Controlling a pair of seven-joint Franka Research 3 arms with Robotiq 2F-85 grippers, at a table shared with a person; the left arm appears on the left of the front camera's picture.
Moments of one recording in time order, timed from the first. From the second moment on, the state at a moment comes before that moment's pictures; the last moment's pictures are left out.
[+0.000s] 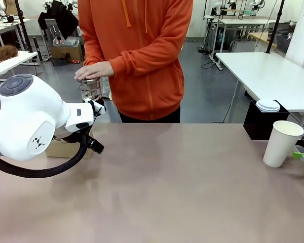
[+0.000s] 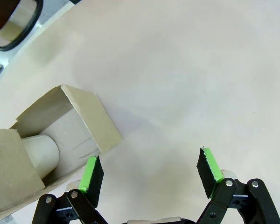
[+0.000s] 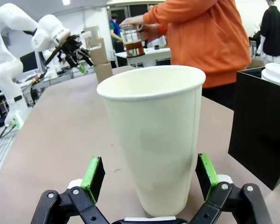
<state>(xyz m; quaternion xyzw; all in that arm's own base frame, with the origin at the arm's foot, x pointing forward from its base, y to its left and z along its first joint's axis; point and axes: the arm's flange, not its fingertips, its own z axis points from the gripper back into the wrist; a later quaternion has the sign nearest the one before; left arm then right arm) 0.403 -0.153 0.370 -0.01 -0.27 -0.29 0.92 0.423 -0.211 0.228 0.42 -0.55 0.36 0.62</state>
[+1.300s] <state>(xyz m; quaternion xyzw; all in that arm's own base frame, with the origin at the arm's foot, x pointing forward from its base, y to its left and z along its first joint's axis) 0.403 -0.153 0.370 -0.01 -0.27 -0.29 0.92 0.452 -0.144 0.225 0.45 -0.56 0.36 0.59</state>
